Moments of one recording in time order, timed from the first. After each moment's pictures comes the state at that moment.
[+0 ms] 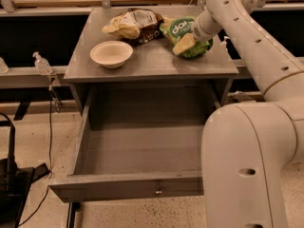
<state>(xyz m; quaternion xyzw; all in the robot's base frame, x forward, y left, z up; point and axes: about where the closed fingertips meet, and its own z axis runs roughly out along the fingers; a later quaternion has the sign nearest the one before) 0.871 -0.184 0.845 -0.30 0.88 -0.02 0.36</state>
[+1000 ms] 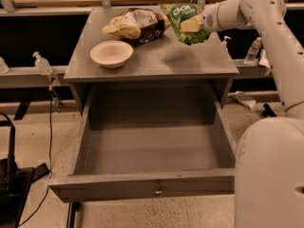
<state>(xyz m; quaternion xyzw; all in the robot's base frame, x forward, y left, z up) 0.856 -0.158 0.917 -0.29 0.80 0.17 0.50</state>
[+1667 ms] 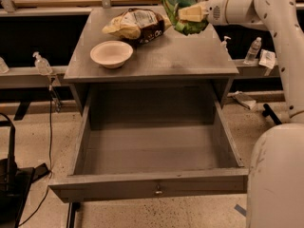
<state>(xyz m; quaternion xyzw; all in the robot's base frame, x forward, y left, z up) 0.838 -0.148 0.971 -0.30 0.74 0.24 0.56</state>
